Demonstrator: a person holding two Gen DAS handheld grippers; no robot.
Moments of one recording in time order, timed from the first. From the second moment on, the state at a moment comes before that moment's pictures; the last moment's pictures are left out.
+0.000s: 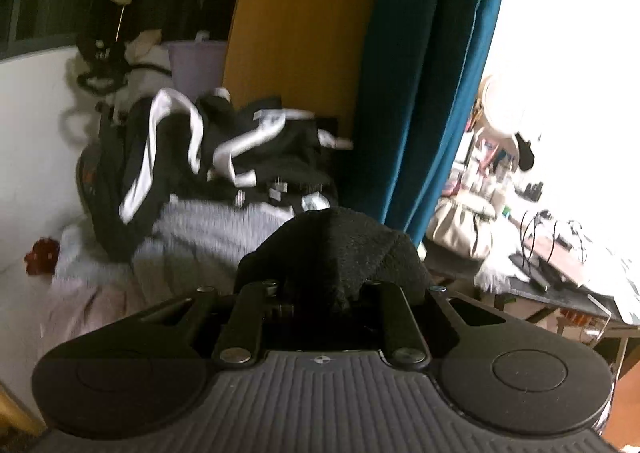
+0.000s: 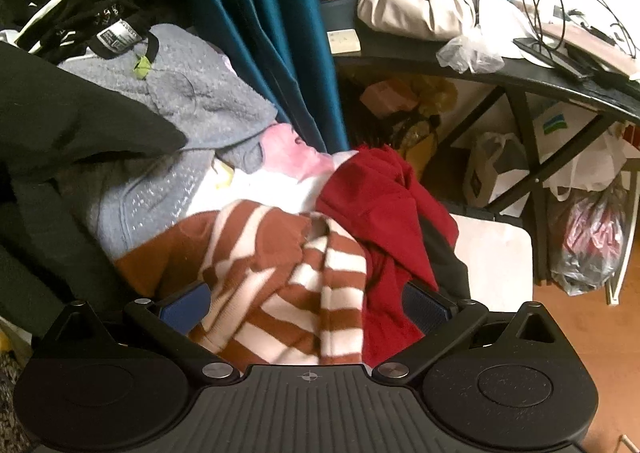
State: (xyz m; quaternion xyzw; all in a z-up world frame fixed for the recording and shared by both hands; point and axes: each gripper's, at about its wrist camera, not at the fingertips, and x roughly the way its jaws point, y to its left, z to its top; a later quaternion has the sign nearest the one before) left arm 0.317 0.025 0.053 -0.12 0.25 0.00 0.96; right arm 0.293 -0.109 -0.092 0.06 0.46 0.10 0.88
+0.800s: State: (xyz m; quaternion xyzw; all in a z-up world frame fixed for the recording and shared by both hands) left arm 0.483 0.125 0.170 -0.06 0.07 0.04 0.99; right arm 0.336 -0.070 -0.092 0.16 0.49 -0.04 0.86
